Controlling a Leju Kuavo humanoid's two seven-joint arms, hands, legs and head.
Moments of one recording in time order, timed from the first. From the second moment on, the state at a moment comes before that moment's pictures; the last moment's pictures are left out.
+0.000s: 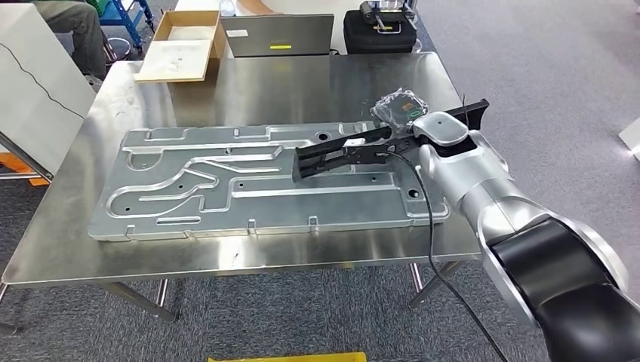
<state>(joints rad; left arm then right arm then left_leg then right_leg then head) -0.09 0.08 1.23 -0.22 -1.12 -0.12 -0.43 -1.22 -0.03 0.58 -0.33 1.22 -0.13 -0.20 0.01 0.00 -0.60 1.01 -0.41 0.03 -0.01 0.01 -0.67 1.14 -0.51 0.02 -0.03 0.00</state>
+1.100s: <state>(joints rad) -0.12 0.10 1.21 -0.22 -1.13 -0.14 -0.47 -1.29 -0.19 0.17 -0.30 0.83 0.35 -0.21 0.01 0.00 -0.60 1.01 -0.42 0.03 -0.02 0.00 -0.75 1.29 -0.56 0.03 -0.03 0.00</state>
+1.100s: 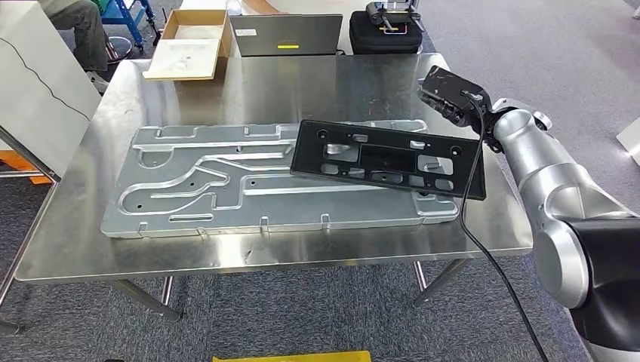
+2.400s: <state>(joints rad) -0.03 0.02 1.33 -0.23 -1.00 -0.16 -0.59 0.37 0.03 -0.65 -2.13 0.46 -0.55 -0.69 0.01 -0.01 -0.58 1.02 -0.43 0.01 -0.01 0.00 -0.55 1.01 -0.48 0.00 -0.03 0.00</state>
